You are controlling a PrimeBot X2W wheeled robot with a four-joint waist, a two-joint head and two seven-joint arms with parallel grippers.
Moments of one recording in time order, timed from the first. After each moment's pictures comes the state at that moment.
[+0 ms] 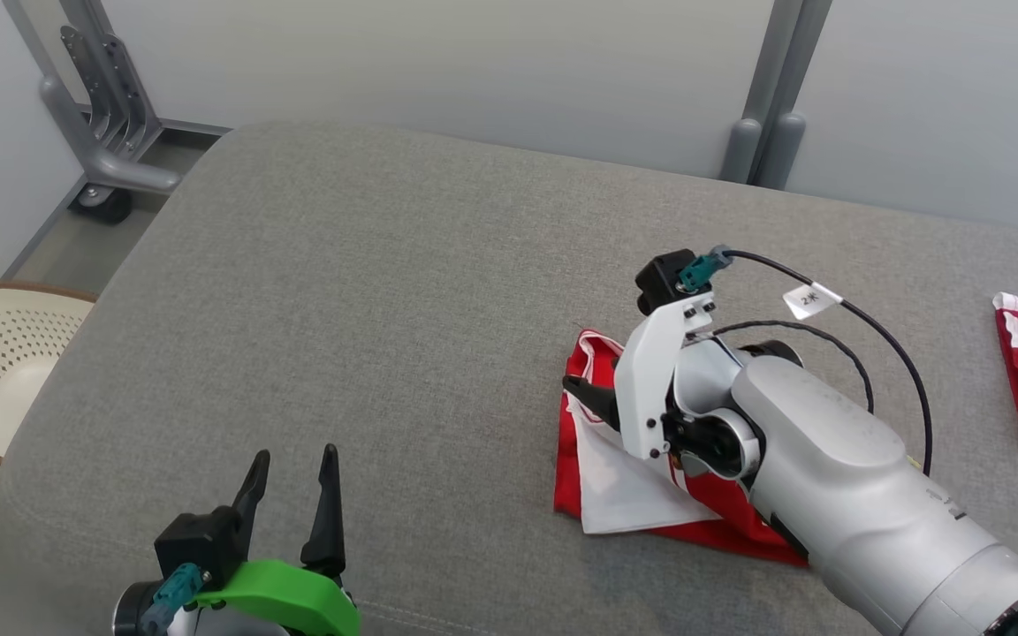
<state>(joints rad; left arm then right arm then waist) 0.04 0.05 -0.28 0.15 -0.40 0.11 -0.20 -0.63 -0.11 0.82 0.65 0.80 0.00 0.45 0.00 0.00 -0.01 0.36</state>
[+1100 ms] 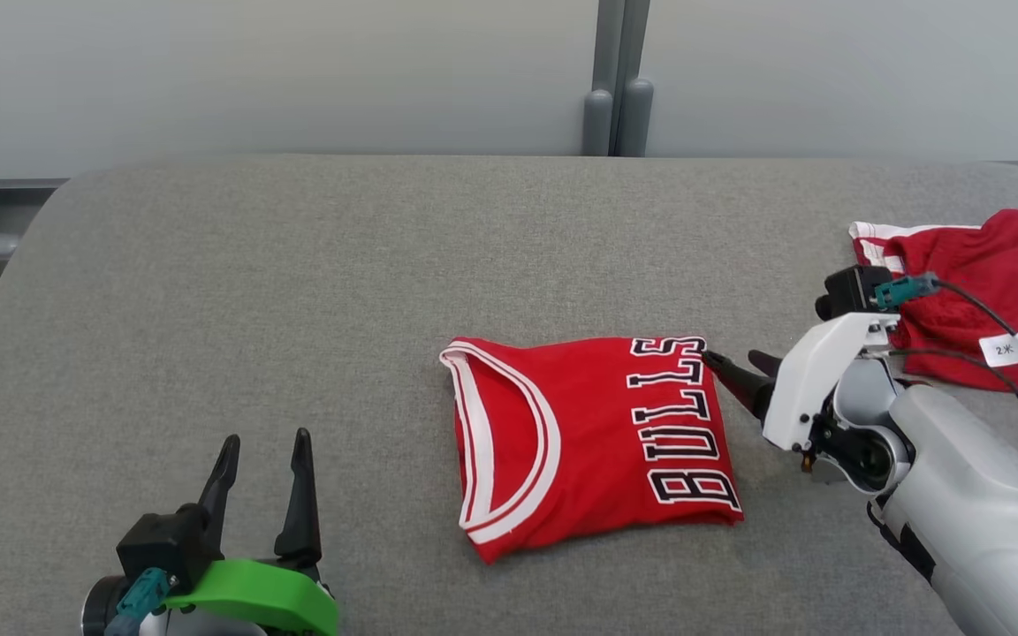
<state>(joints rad) 0.06 0.07 -0.23 0.06 -0.39 0.11 -0.20 -0.53 -0.28 0.65 0.68 0.93 0.10 0.28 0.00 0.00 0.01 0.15</state>
